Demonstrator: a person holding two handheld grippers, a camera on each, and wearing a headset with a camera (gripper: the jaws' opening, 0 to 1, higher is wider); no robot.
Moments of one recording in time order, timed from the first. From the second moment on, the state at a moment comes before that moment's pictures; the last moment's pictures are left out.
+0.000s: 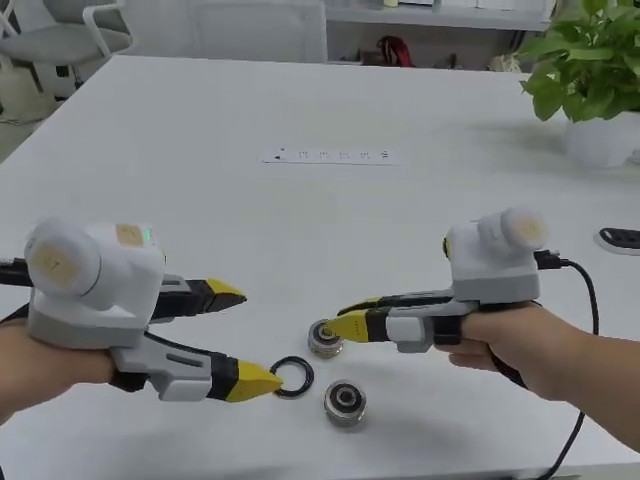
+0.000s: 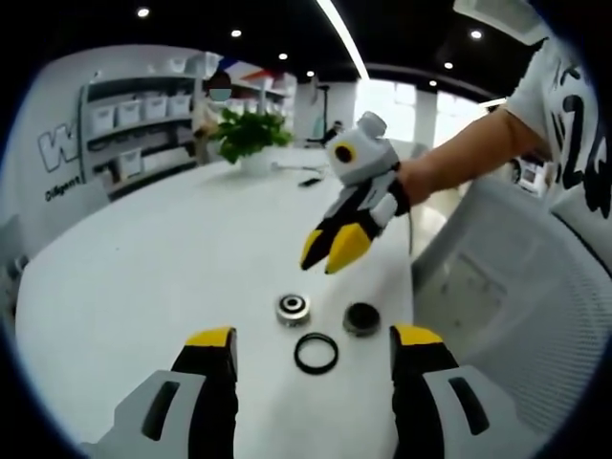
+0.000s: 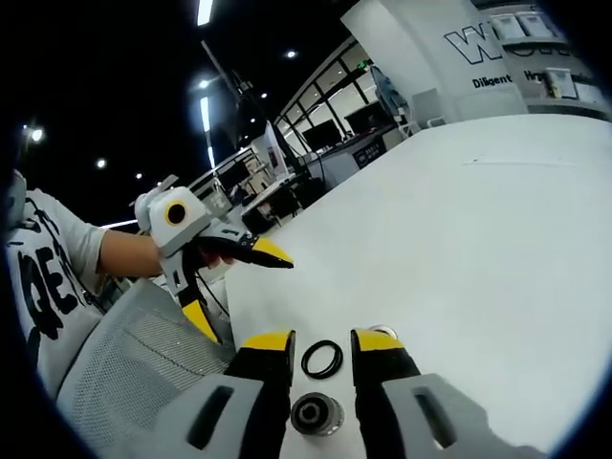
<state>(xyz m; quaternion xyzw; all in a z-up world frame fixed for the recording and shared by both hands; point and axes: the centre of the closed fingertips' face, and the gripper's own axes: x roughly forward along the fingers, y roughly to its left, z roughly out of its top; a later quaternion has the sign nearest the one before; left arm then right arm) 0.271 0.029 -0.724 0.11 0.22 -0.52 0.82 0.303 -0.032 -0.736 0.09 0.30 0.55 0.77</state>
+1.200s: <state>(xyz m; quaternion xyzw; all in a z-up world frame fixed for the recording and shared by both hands) 0.265 0.041 -0.703 0.13 0.20 -0.51 0.83 0.280 -0.087 -0.711 -0.06 0.20 0.56 0.80</state>
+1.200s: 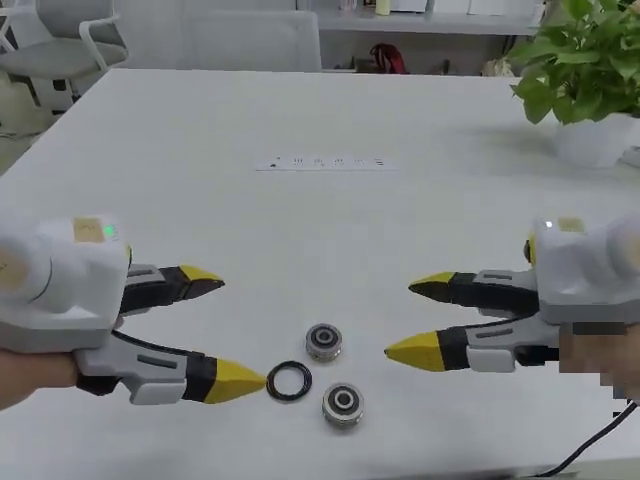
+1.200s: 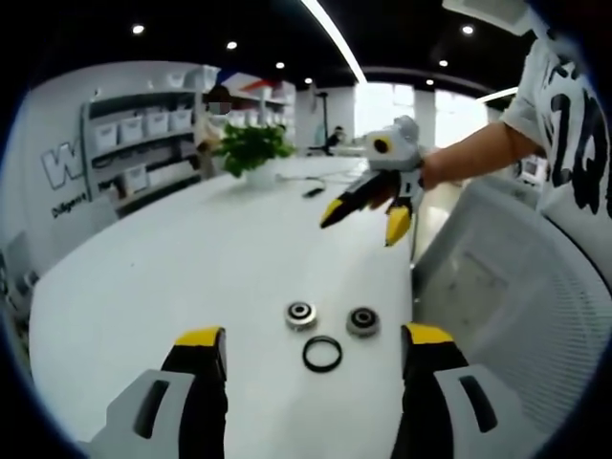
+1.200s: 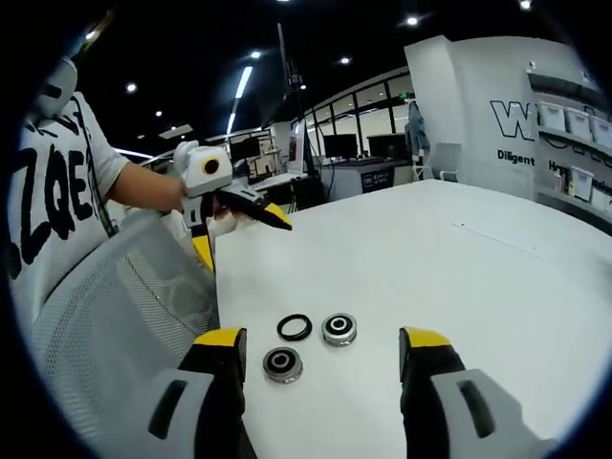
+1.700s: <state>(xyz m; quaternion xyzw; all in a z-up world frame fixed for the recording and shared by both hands) 0.258 0.051 -0.706 0.13 0.20 -0.50 0.83 0.270 -0.103 -0.727 -0.11 0.21 0.56 0.80</state>
